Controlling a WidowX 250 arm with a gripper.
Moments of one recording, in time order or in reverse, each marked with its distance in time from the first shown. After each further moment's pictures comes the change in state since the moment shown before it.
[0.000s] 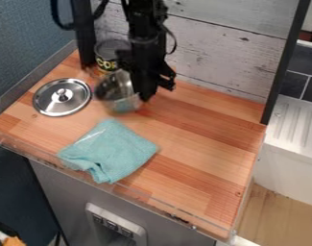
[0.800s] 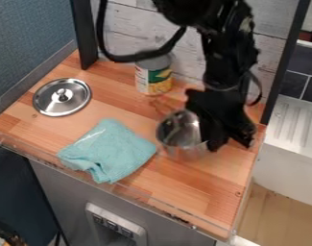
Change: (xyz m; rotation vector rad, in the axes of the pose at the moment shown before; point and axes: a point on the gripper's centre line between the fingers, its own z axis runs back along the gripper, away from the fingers) arm -0.030 -0.134 0.005 -0.110 0.013 -0.219
